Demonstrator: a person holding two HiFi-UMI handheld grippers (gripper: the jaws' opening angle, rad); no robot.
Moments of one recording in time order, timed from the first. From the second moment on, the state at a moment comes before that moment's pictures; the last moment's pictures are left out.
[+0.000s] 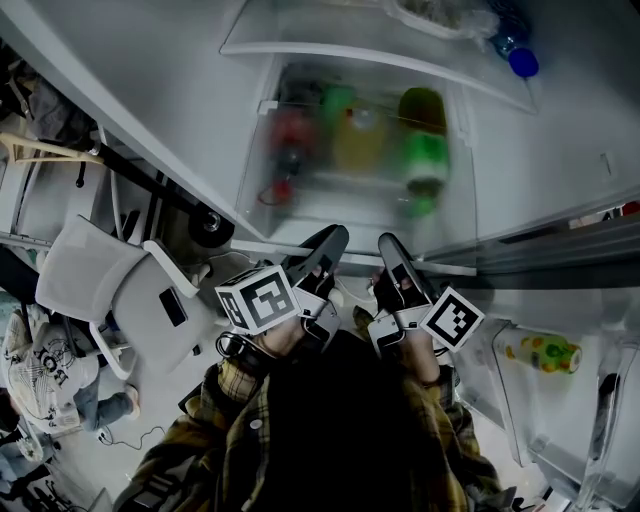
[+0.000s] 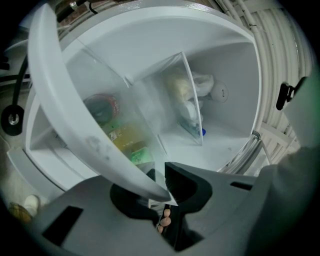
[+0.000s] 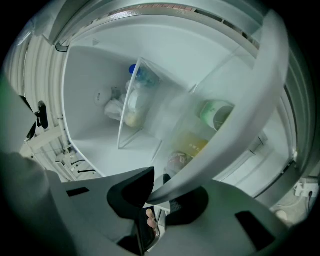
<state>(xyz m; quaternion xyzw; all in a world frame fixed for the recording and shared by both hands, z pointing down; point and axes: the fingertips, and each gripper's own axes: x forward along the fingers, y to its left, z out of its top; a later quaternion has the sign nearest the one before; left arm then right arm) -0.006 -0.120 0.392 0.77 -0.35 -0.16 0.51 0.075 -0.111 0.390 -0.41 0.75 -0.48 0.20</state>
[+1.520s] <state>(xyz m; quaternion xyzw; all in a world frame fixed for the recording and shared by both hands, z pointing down) -0.010 -0.112 0.393 0.77 -0.34 -0.17 0.52 0.072 -0.104 0.388 -0.41 0.75 -0.48 0.20</state>
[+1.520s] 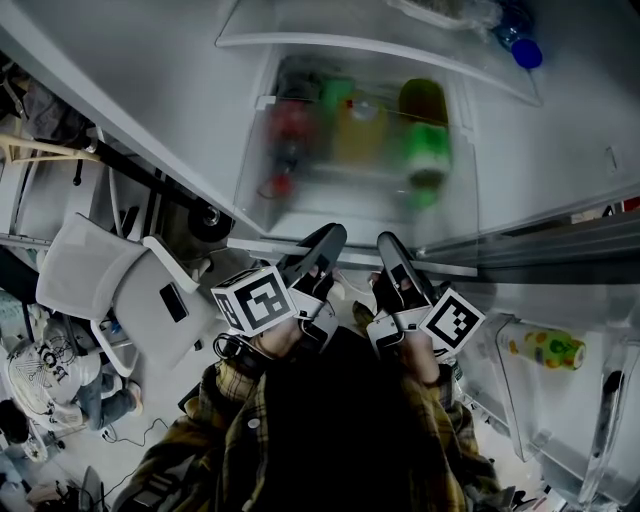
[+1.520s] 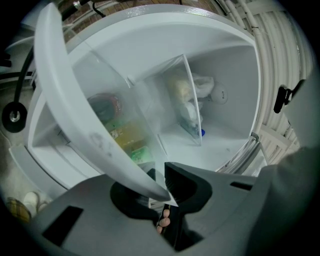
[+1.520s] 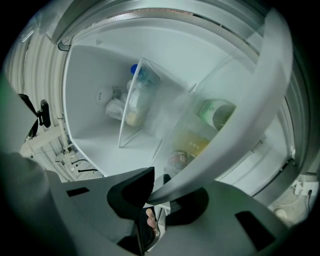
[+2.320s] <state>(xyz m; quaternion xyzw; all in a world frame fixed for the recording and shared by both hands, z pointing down) -0.010 -0.104 0.389 0.77 -0.34 -0.17 0.51 0.071 -0.094 0.387 -0.41 0.75 -0.48 0.21</state>
